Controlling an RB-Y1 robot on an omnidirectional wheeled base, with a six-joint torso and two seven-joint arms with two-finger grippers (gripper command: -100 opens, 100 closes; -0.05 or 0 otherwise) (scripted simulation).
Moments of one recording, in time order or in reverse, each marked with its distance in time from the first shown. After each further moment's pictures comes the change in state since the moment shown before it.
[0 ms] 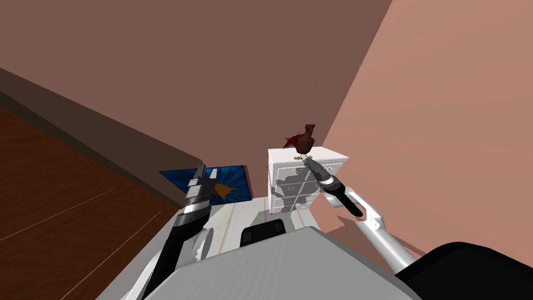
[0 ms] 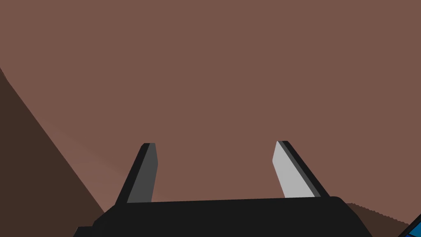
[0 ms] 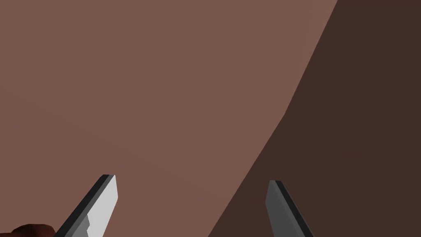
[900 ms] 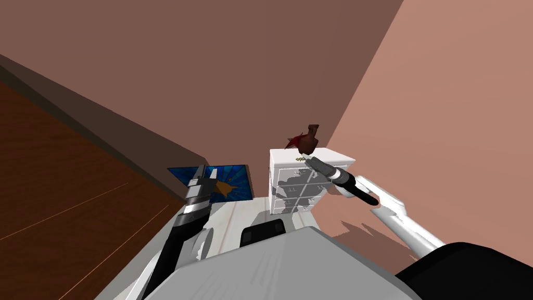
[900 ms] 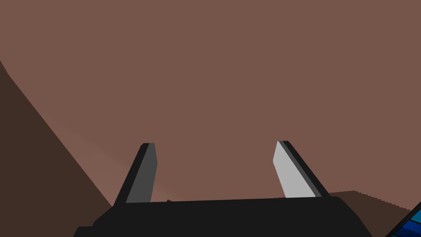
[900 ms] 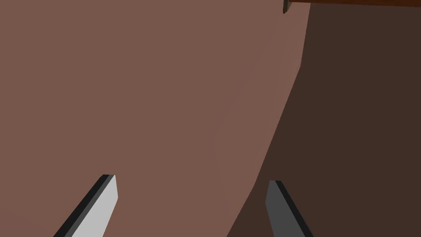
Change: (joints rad) left arm 0.000 0.000 0.000 0.000 0.000 0.000 0.000; right arm -0.013 -0.249 -0.105 0.093 0.105 -0.100 -0.099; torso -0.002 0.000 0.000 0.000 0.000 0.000
